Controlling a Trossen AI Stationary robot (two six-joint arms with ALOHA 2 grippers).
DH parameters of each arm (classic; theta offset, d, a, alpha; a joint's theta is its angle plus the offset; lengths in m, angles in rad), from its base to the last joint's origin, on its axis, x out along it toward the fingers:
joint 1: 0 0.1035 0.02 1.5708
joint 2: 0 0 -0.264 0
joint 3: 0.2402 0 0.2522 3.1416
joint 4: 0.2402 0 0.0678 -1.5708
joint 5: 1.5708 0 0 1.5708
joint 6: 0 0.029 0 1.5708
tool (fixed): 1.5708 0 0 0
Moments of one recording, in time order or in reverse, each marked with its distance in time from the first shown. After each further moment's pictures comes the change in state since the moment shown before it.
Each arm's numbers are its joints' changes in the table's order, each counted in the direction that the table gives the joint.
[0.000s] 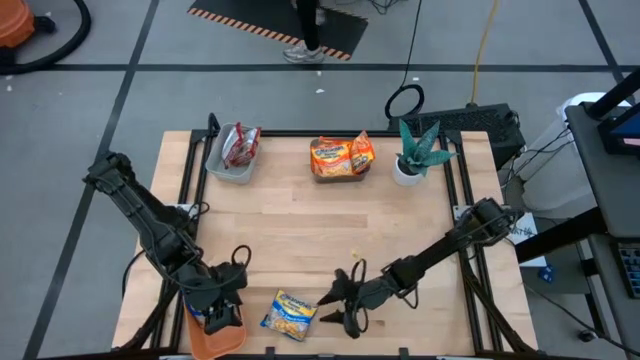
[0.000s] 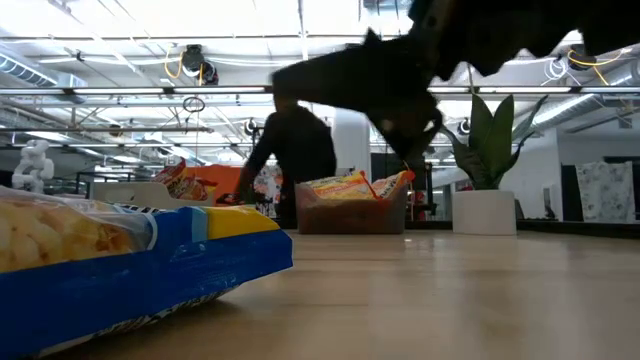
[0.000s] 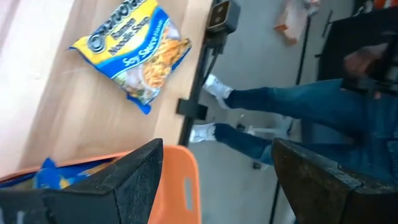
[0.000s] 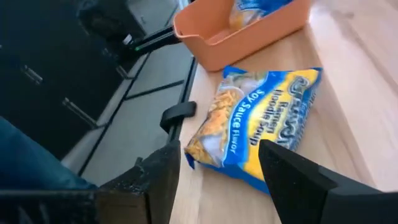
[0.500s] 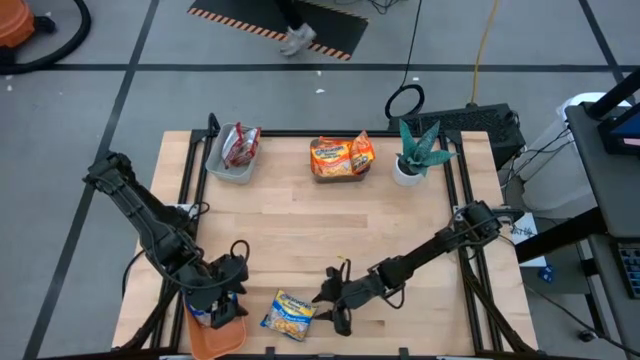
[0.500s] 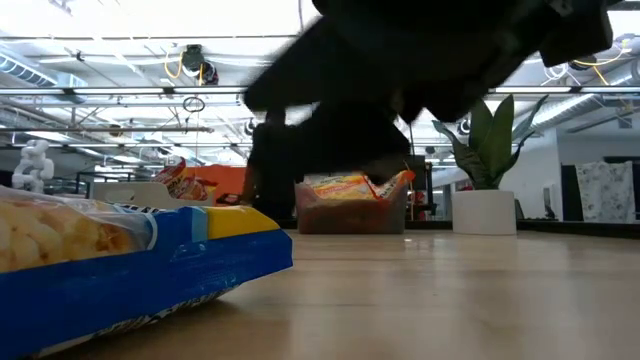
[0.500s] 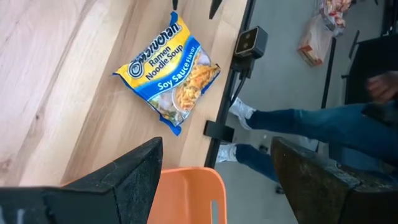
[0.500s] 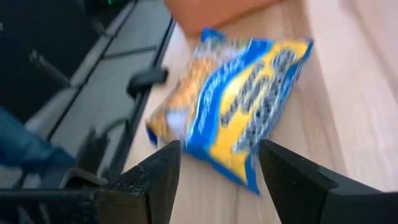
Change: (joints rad) left arm -0.005 0.000 0.000 0.056 -0.136 0.010; right arm -0.043 -0.073 0.122 0.184 -0.076 -0.117
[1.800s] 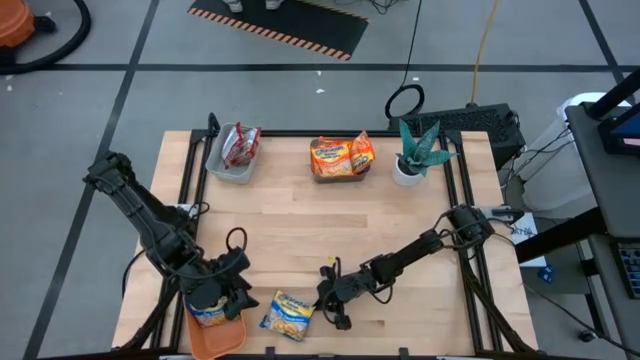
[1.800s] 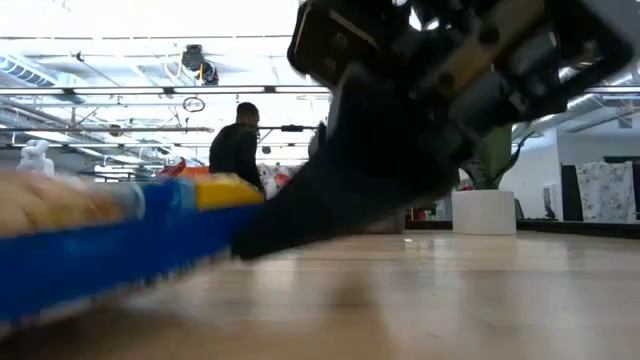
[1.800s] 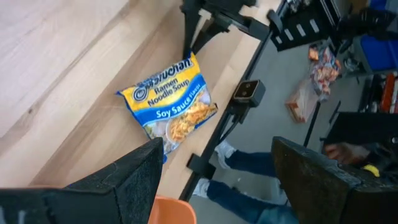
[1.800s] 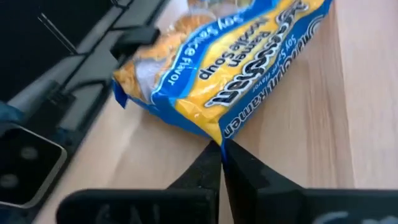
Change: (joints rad) left arm 0.008 0.000 0.000 -0.031 -0.135 -0.256; right arm -0.058 -0.112 0.000 -0.053 -0.153 -0.154
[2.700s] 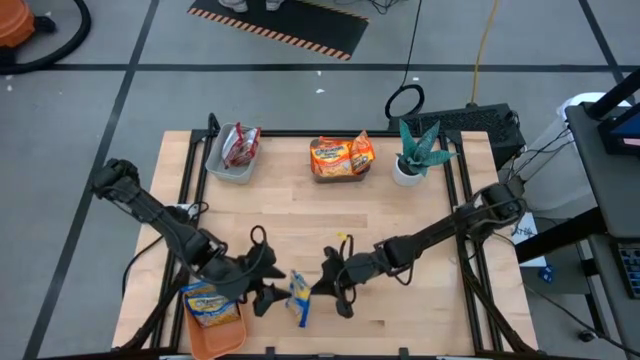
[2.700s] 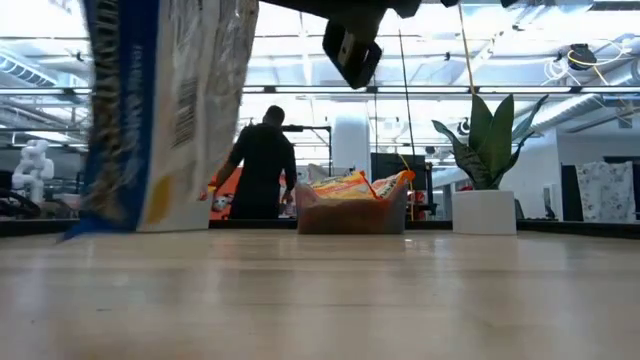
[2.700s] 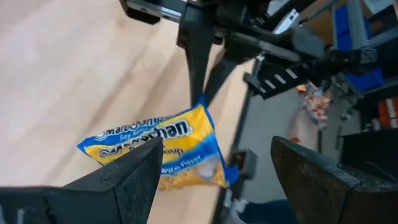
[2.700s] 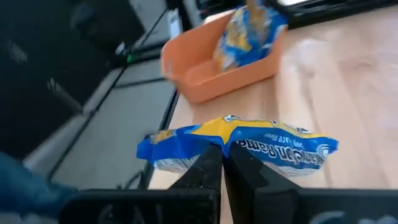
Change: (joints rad) left arm 0.137 -0.109 0.000 -0.282 -0.097 0.332; right arm -0.045 0.319 -0.001 0.163 0.058 0.053
